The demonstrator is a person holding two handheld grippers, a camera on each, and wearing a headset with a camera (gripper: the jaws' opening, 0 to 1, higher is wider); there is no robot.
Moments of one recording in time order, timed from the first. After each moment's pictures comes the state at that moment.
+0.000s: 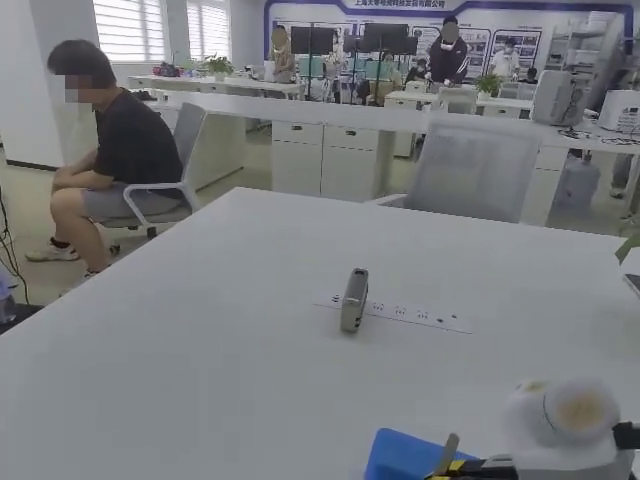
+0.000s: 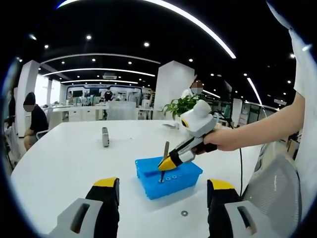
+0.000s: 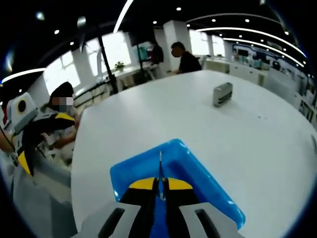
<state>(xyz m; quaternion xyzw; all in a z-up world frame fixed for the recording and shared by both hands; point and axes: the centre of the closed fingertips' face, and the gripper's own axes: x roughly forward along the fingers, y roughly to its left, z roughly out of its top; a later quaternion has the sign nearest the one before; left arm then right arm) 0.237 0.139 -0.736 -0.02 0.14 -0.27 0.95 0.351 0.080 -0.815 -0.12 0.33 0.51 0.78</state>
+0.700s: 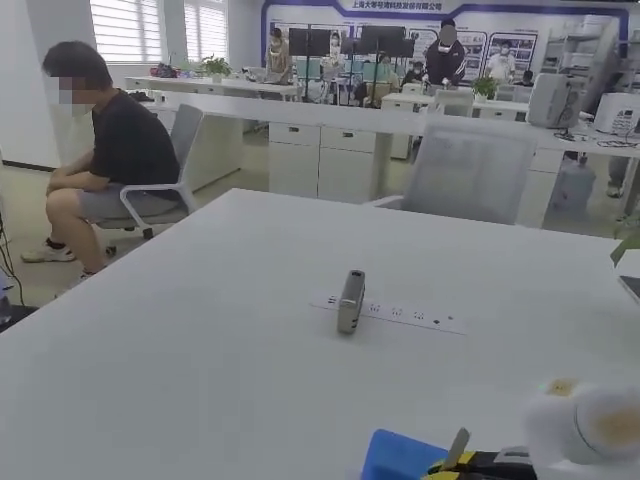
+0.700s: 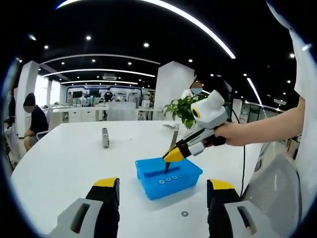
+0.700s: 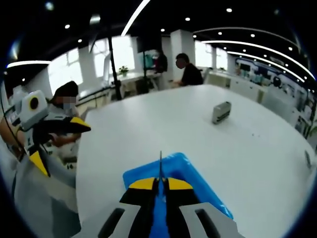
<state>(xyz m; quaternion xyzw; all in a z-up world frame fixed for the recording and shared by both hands) 0.236 0.139 -0.735 -0.02 0.14 -0.27 0.95 0.338 0.074 -0.777 -0.13 0.27 0.52 0.80</state>
